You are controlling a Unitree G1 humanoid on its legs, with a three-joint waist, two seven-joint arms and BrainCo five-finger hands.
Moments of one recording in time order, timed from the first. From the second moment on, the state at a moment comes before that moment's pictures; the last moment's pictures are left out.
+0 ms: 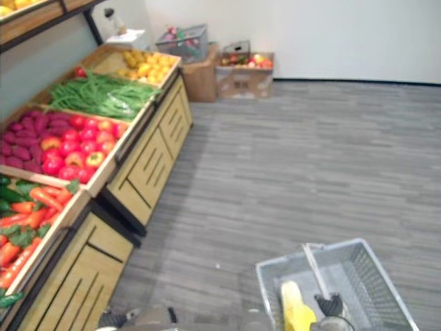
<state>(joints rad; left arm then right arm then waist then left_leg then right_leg) 0.14 0.02 0.32 1.01 0.33 -0.03 0.30 0.16 -0.21 -0.38 0.87 -0.43 -0.10 -0.24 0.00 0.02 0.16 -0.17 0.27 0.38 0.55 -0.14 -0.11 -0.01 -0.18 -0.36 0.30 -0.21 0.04</state>
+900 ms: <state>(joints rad) 0.16 0.07 0.29 1.05 0.32 -0.02 0.30 0.14 -0.18 -0.30 0.96 -0.47 -0.10 -0.24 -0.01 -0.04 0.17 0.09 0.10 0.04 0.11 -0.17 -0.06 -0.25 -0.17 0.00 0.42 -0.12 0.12</state>
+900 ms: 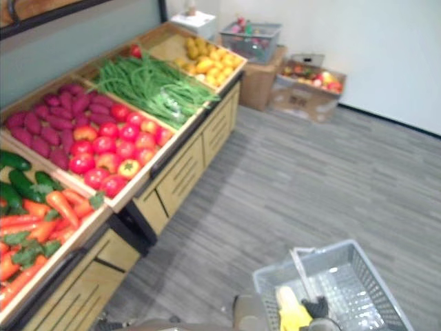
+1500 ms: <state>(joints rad) 0.15 0.00 0.50 1.04 0.20 0.00 0.33 0.14 -0.15 -0.37 1.02 -0.47 -0.10 -0.23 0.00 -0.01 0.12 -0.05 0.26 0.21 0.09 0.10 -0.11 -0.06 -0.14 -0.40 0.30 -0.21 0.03</state>
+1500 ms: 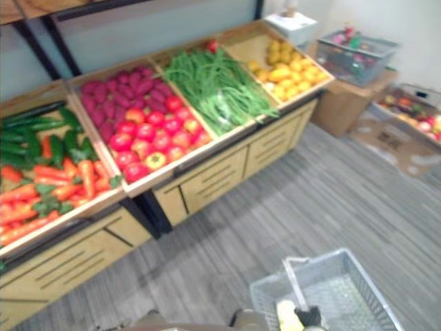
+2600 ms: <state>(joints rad) 0.12 0.05 0.54 1.07 0.09 0.00 0.39 0.14 -0.20 -0.30 1.07 -0.39 -0.12 -0.19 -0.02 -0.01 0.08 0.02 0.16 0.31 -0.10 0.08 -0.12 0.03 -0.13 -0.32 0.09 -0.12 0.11</state>
